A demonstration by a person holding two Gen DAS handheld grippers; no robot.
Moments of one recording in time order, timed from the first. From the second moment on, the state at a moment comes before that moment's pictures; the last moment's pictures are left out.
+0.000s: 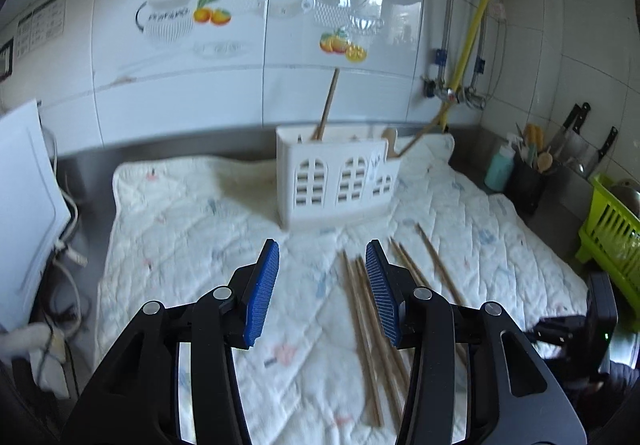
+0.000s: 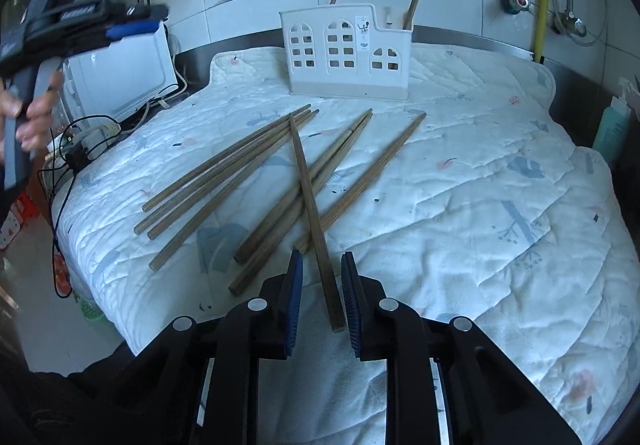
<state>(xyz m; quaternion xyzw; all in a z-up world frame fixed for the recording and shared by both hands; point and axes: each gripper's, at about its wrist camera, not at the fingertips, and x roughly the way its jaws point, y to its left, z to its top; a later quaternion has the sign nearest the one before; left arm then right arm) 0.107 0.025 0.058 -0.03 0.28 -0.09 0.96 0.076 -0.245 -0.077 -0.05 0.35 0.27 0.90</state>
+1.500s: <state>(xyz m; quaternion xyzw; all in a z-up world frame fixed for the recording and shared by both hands) 0.081 -0.012 -0.043 -0.03 0.35 -0.11 0.93 0.066 -0.247 0.025 -0.04 0.27 0.24 0.93</state>
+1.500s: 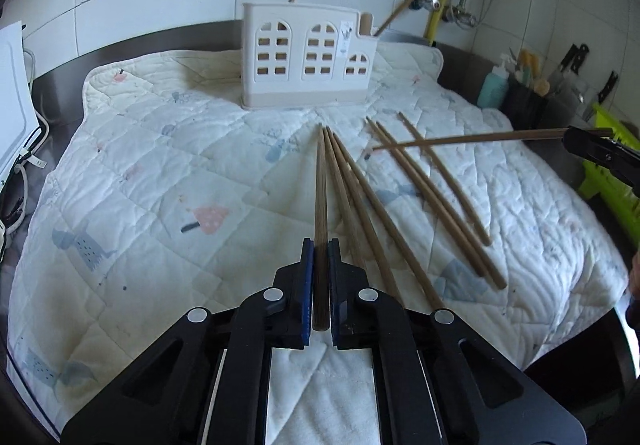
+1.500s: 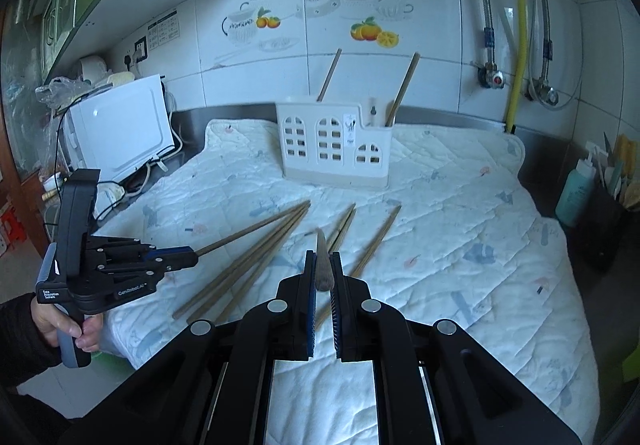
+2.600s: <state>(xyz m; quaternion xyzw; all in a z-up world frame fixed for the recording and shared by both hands) 0.138 0.021 0.069 -0.03 0.27 -0.14 0.95 0.299 -0.219 0.187 -0.04 0.27 0.22 0.94</state>
